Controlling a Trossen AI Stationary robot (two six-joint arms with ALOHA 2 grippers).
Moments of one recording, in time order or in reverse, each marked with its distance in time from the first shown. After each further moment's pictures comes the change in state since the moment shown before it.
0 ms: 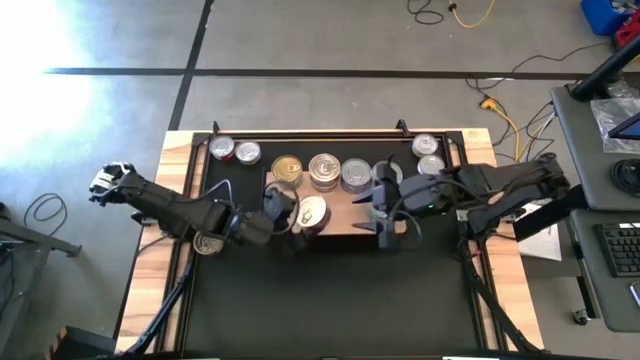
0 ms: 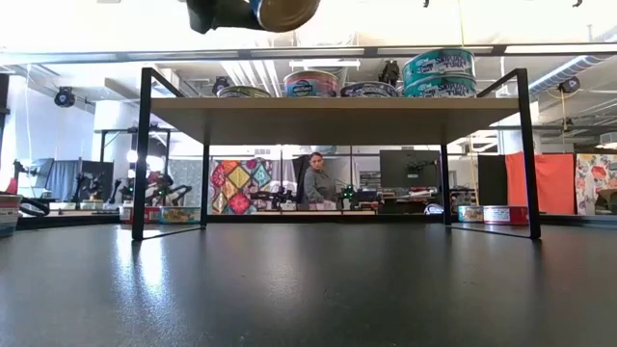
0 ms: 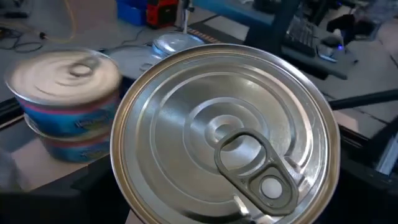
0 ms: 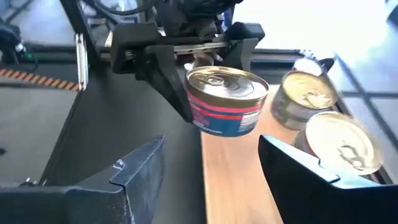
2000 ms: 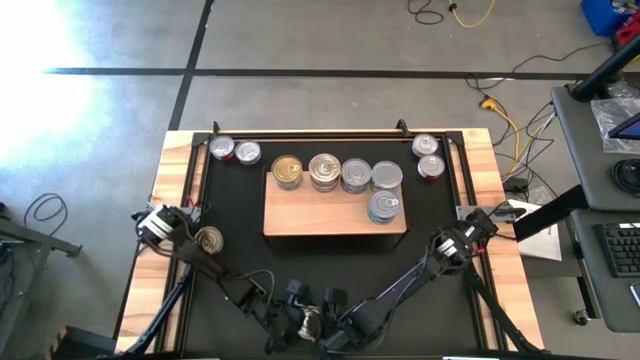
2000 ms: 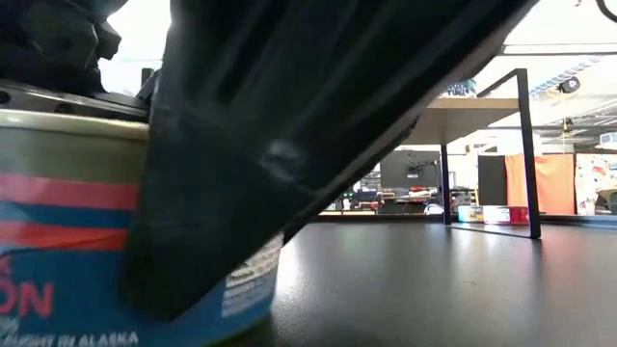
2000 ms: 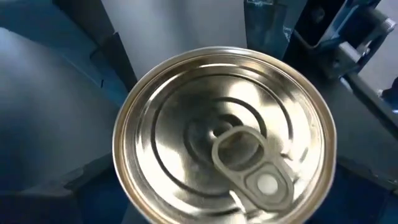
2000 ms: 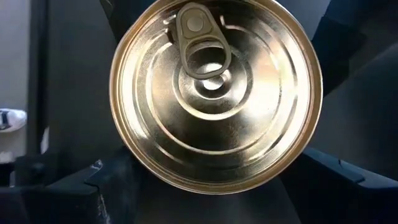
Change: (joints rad) left arm -0.379 0.596 -0.093 0.413 0.386 0.417; right arm 0.299 1.023 0.400 0.044 0.164 0.504
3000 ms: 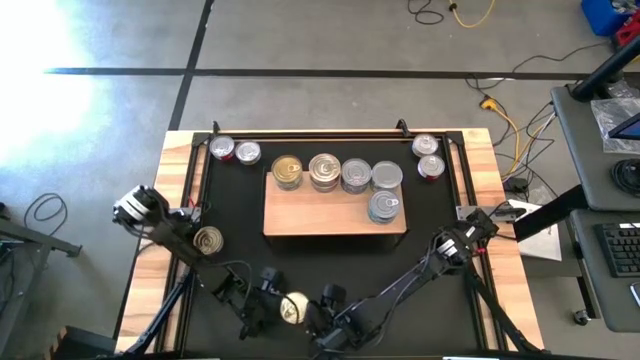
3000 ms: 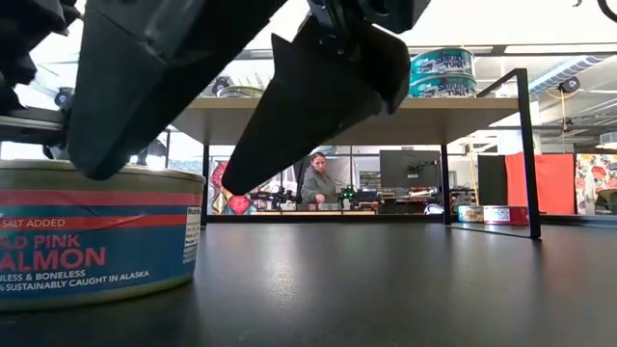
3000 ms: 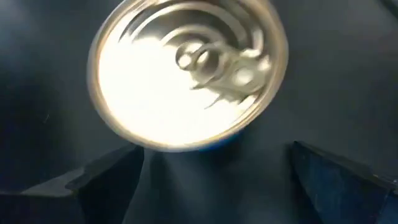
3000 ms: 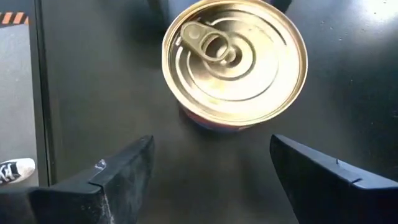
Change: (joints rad) left arm -0.046 -0.243 -0.219 -0.244 0.001 -0.082; right arm 0.059 0.000 0.068 -0.030 0.039 0.147
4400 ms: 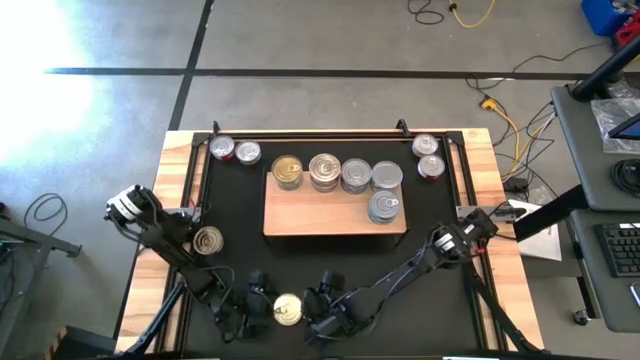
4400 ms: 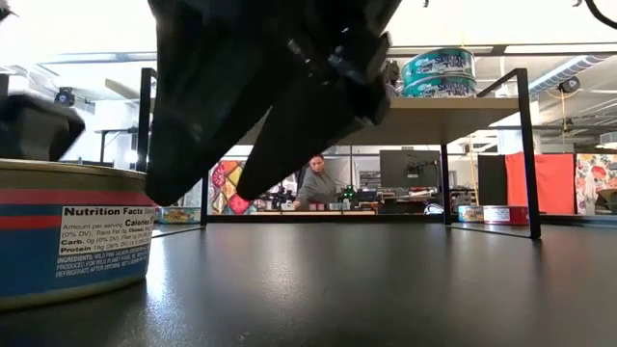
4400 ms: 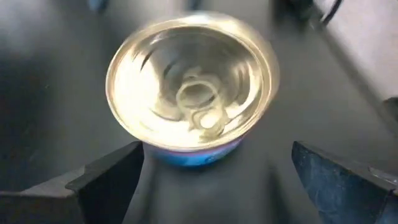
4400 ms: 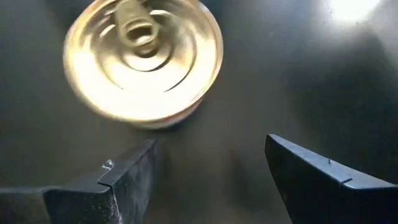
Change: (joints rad) left arm -0.137 -0.039 -0.137 0.229 -0.191 -0.283; right arm -0.062 -0.013 -0.030 -0.031 0.041 -0.018
